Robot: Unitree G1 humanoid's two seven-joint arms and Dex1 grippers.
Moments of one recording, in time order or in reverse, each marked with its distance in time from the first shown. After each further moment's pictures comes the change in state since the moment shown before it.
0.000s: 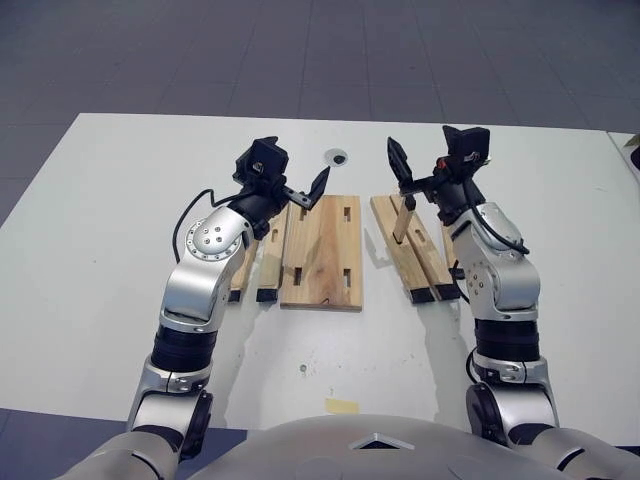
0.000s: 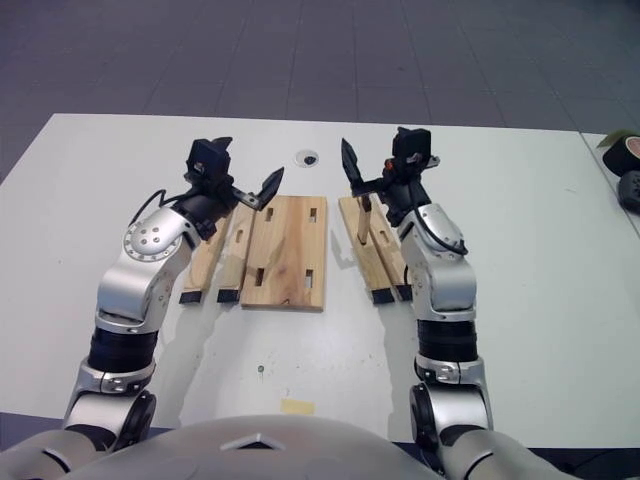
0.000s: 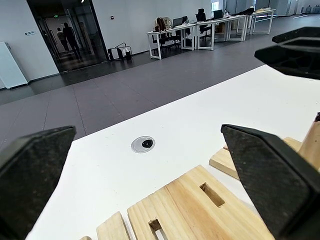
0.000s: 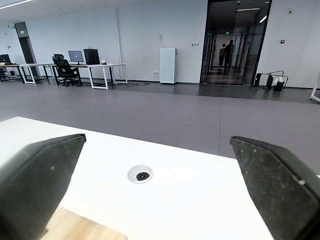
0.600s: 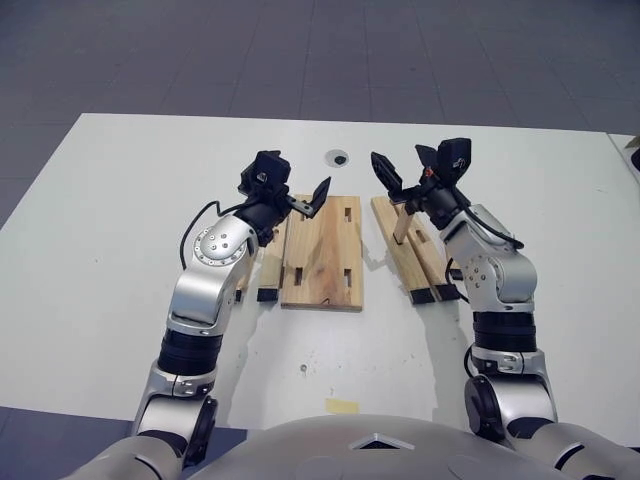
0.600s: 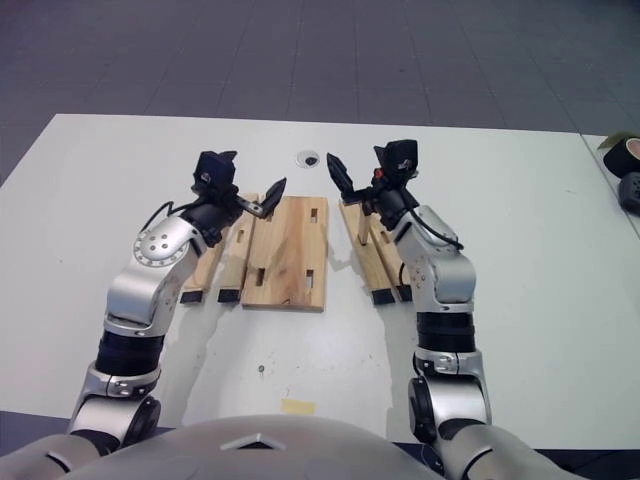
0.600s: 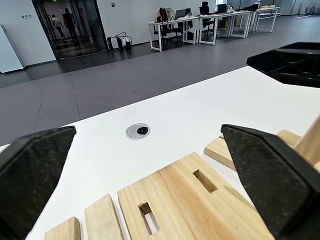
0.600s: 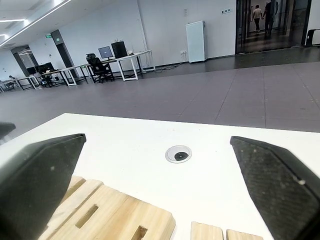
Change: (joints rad) left arm 0.037 -0.036 -0.012 0.036 0.000 -0.003 0.008; right arm 0.009 0.002 -0.021 0.127 0.143 0.104 0.108
